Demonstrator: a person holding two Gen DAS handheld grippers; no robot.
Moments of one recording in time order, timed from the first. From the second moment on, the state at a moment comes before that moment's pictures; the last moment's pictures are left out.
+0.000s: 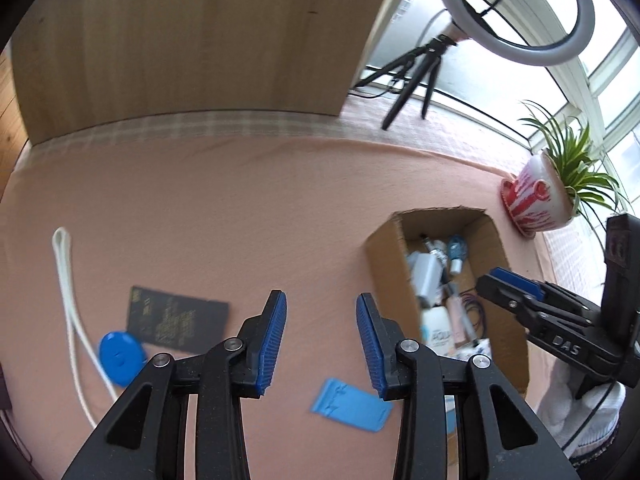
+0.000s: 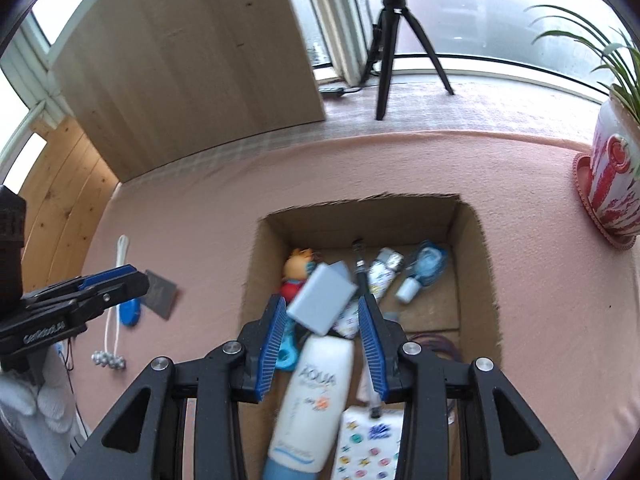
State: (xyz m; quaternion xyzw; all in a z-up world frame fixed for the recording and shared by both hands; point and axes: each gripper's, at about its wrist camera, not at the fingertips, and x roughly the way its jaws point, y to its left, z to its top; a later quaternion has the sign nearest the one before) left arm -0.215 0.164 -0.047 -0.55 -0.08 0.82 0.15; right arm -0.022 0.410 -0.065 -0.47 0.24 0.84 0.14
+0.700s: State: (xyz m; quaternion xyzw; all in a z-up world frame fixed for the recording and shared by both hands) left arm -0.138 -0.016 -0.077 -0.55 -0.15 0.82 0.05; right arm -0.054 0.272 -0.065 -0.49 0.21 0.85 0.04
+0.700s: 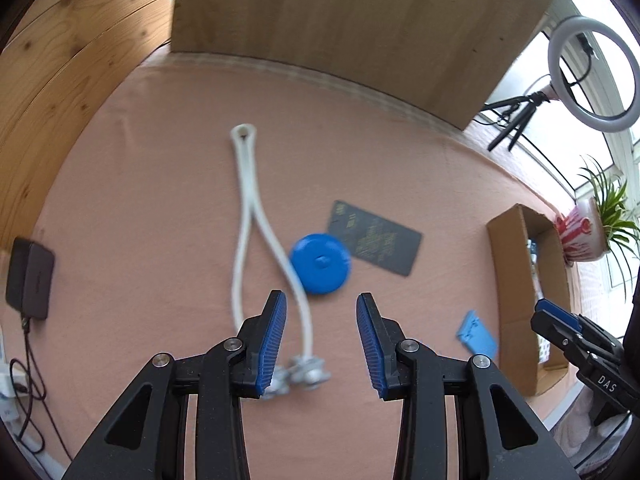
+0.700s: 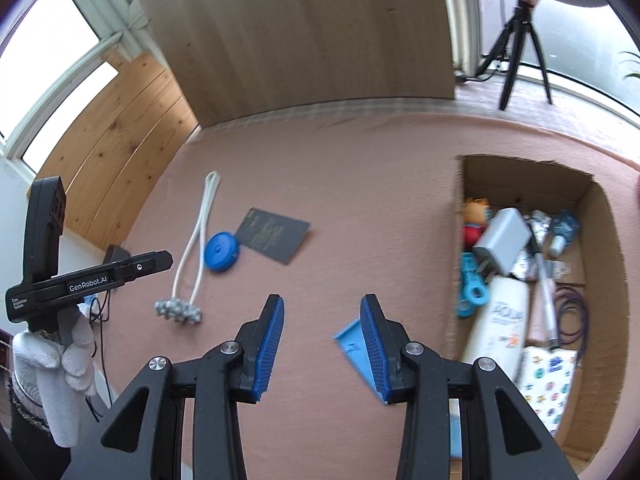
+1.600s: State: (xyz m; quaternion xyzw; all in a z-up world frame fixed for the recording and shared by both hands) left arm -0.137 -0.060 -0.141 -0.59 -0.21 0.78 0.07; right arm -0.154 0.171 -0.141 -0.57 0.27 0.77 -0.03
